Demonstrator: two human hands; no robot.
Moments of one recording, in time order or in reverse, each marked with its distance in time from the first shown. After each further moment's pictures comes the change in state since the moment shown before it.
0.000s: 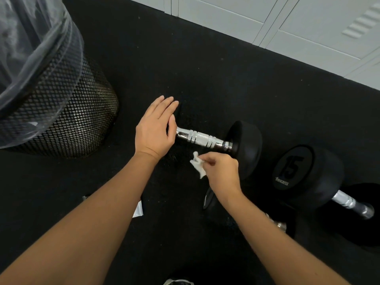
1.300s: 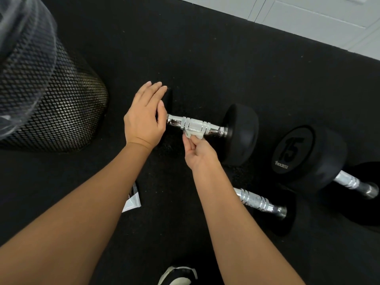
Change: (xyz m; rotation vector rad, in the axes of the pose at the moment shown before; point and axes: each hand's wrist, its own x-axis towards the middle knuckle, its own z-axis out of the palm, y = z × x) left_hand -0.001 0.007 -0.002 0.024 0.023 -0.047; right_hand 0.037 -0.018 0.041 1.666 0.157 0.812
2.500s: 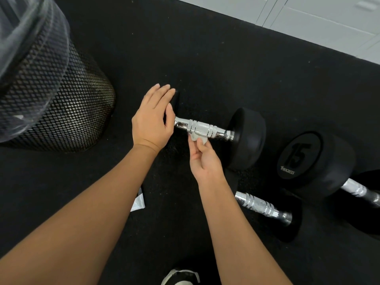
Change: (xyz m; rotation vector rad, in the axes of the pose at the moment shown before) left_hand 0.000 -0.001 0.000 -0.023 -0.014 -0.002; right_hand 0.005 0.007 -0.017 0.016 -0.282 -0.052
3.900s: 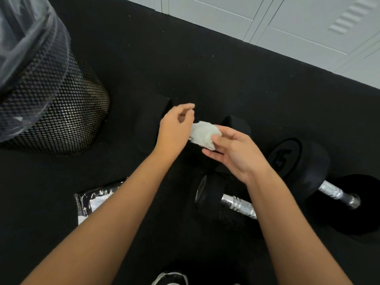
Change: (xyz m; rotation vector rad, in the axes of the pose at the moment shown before) left_hand 0.004 0.078 -0.022 -0.853 -0.291 -0.495; right_hand -0.062 -0.097 0.025 -0.948 -0.213 -0.080
